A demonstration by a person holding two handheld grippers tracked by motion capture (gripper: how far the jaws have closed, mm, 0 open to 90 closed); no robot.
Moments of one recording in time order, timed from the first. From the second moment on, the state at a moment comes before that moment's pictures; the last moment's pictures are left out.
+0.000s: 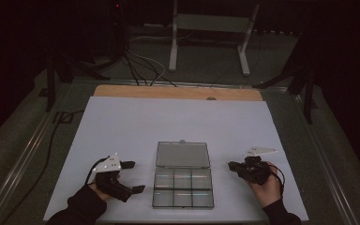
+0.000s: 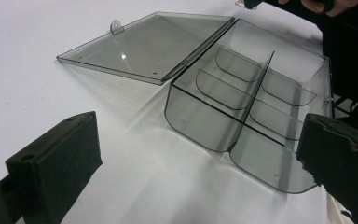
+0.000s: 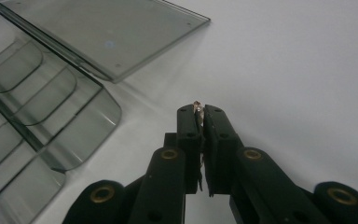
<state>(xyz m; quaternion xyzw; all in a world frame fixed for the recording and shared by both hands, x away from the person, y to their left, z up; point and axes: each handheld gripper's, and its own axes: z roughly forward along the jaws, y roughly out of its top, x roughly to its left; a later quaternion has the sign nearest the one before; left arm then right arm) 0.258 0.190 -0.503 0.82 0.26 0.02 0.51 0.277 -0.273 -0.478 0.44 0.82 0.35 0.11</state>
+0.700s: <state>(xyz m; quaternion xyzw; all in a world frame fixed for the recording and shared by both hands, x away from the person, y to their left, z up) 0.258 0.189 -0.503 0.82 0.27 0.03 0.50 0.277 -0.250 -0.464 0.41 0.83 0.36 0.10</state>
